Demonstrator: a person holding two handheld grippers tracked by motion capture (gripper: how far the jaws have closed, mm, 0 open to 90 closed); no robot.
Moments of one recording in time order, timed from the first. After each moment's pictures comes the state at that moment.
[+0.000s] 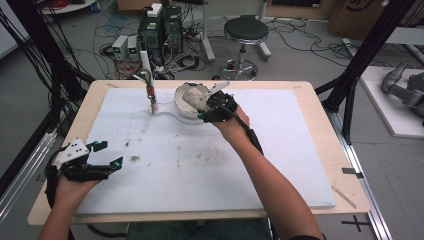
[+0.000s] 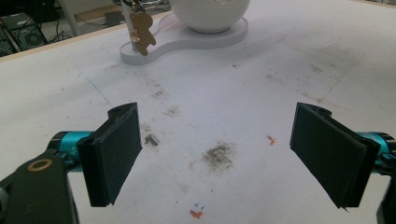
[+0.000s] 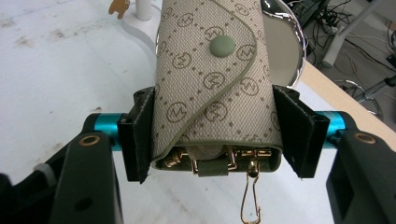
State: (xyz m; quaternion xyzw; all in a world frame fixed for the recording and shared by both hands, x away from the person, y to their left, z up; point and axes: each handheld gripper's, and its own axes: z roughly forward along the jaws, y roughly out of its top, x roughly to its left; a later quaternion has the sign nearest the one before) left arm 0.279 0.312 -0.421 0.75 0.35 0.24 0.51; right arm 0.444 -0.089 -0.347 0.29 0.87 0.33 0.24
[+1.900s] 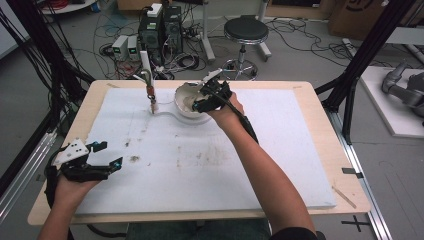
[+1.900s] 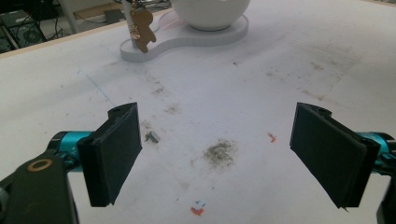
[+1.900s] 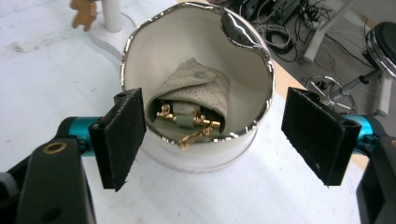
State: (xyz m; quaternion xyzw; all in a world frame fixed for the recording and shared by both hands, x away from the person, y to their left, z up) left arm 0.282 0.311 -0.422 0.75 0.35 0.23 0.51; right arm 0.467 -0.077 -0.330 0.30 0.86 0.31 0.26
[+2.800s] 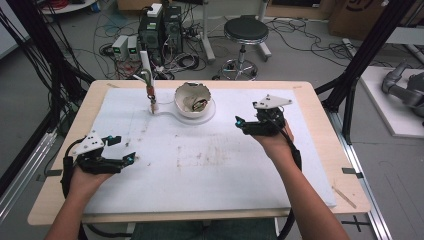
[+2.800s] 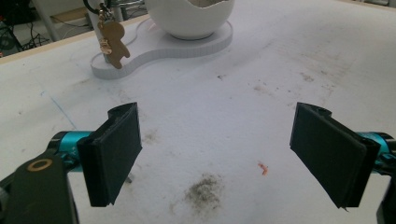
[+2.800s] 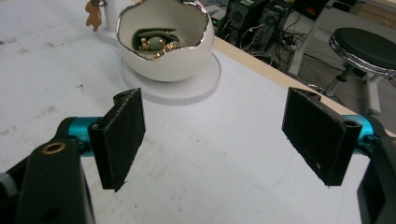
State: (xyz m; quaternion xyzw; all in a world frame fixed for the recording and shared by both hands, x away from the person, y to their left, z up) left arm 0.307 0.284 -0.422 0.76 0.33 0.21 0.51; right arm 0.378 -0.214 -0.341 0.33 0.80 0.42 0.28
